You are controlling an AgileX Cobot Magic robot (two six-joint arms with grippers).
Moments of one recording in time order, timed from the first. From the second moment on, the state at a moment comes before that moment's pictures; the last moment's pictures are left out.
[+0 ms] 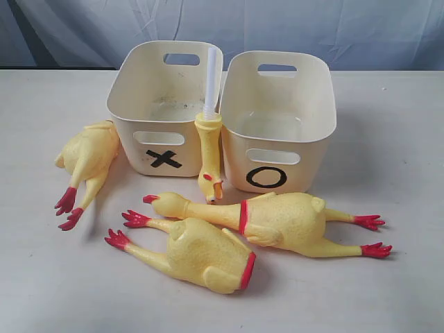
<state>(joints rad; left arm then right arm) 0.05 0.00 0.00 -0.10 0.26 0.16 0.04 0.01 0.00 0.02 0.37 0.02</state>
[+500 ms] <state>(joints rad) 0.05 0.00 0.00 -0.09 0.16 0.16 0.04 0.01 0.00 0.02 0.37 0.02</state>
